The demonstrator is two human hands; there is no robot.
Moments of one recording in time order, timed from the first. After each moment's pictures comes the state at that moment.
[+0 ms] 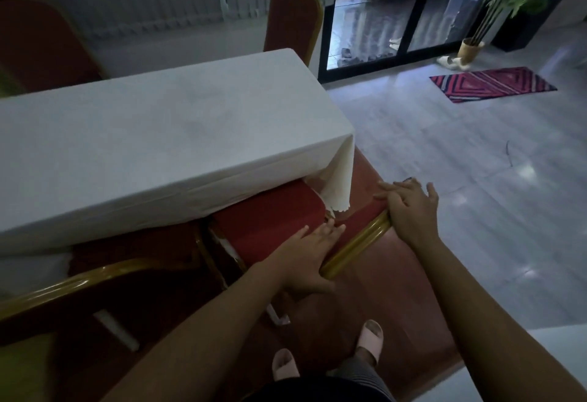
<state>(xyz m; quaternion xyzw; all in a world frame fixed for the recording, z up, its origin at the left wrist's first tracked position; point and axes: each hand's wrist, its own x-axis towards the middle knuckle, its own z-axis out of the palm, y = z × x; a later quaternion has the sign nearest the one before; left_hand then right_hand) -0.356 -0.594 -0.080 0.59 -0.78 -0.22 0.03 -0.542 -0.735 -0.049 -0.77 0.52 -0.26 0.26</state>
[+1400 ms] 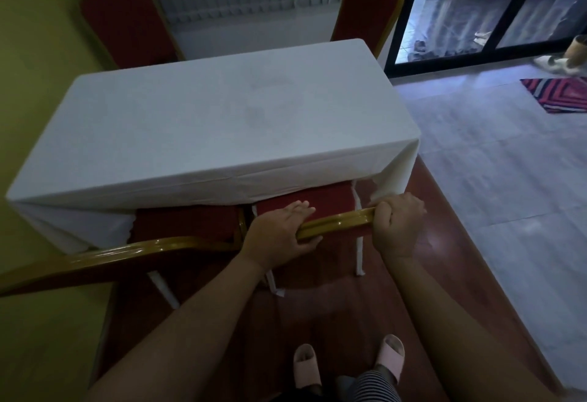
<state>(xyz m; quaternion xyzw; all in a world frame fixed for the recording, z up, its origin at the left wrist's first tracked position) -0.259 -0.558 -0.095 0.73 -0.65 0.13 0.19 -0.430 -0.712 -0.089 -0.79 0.41 -0.41 0.19</state>
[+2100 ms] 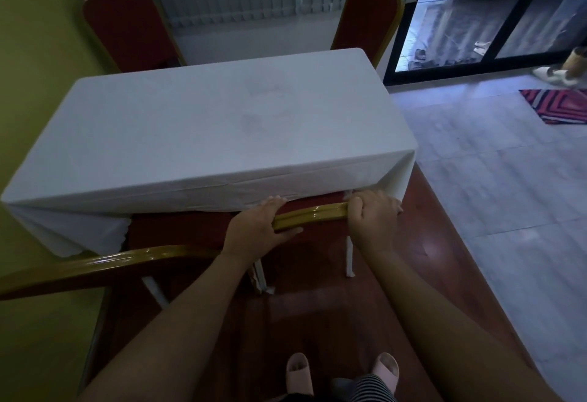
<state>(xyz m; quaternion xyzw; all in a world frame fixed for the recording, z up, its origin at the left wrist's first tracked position) -0.235 -0.565 -0.083 0.82 -0.54 0.07 0.17 -0.396 -0.721 -0.079 -0.82 0.41 -0.34 0.22</state>
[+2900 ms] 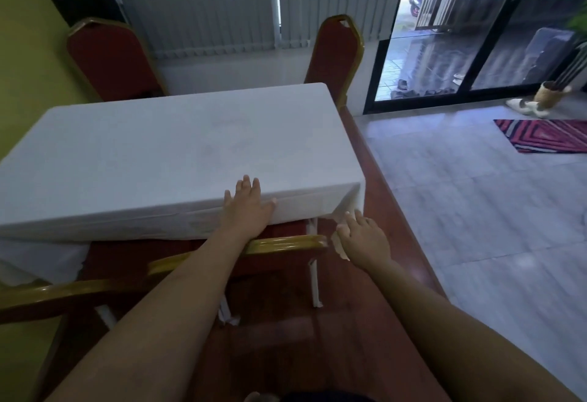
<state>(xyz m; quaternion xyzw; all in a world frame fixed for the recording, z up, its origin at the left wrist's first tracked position) -0.279 -0.724 -0.037 0.91 -0.40 -0.12 0.06 -0.485 -0.865 -0.099 -0.89 0.41 0.02 0.19</state>
